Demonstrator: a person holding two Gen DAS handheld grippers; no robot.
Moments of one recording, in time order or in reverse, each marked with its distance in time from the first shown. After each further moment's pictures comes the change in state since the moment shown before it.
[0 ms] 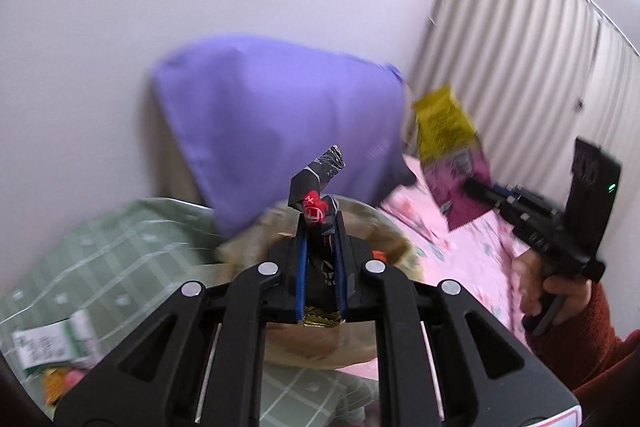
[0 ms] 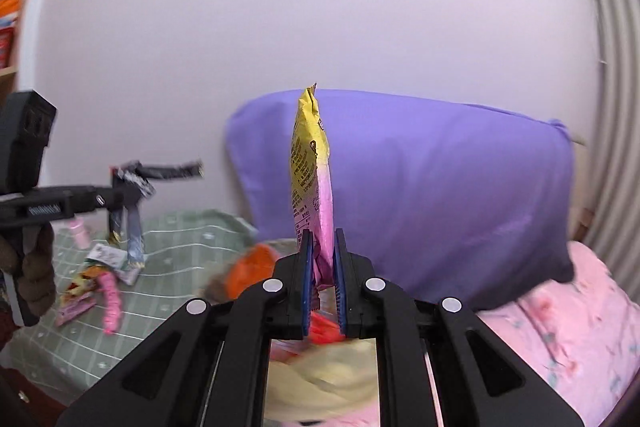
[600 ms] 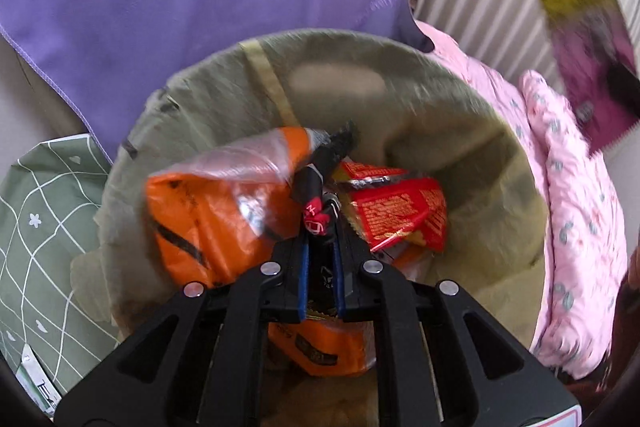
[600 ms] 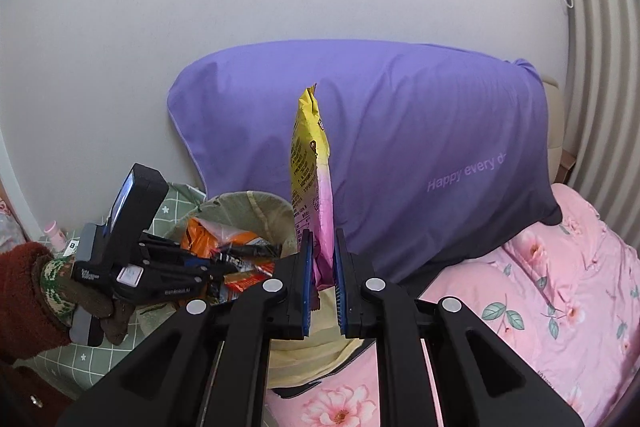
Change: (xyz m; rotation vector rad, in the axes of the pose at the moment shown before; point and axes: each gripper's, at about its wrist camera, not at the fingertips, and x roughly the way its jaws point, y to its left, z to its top) left arm 0.198 -0.017 -0.054 0.150 0.453 0.045; right arm 0.035 -0.038 -0.034 0.115 0.130 -0.025
